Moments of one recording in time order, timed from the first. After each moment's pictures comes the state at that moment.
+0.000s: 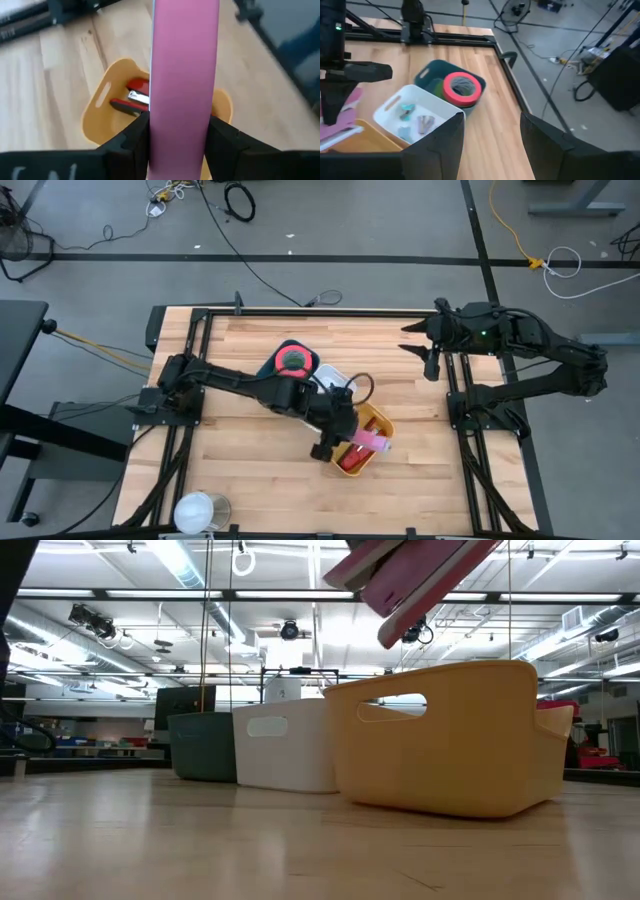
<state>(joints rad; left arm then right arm) -0.22 1.95 1.86 -0.74 -0.02 0.18 -0.11 0.95 1.31 -0.85 0.18 -0.14</state>
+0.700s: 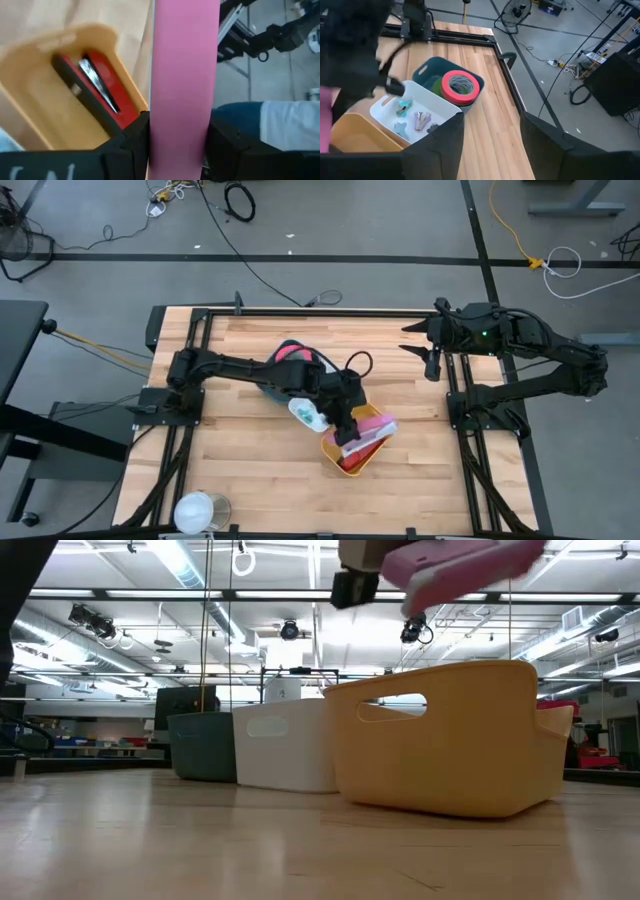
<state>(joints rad) -0.10 1.98 1.84 -0.62 0.33 -0.58 -0.11 0.94 1.31 -0.85 0.20 -0.19</state>
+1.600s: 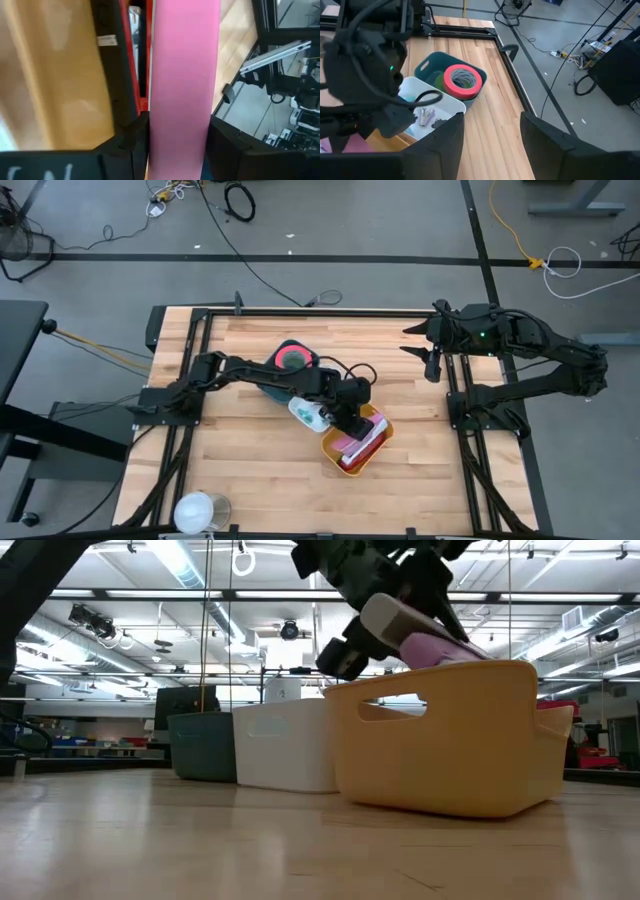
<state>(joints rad) -0.06 2.16 1.84 -0.61 0.41 -1.01 -0.11 0.94 1.31 -0.89 0.20 -0.14</state>
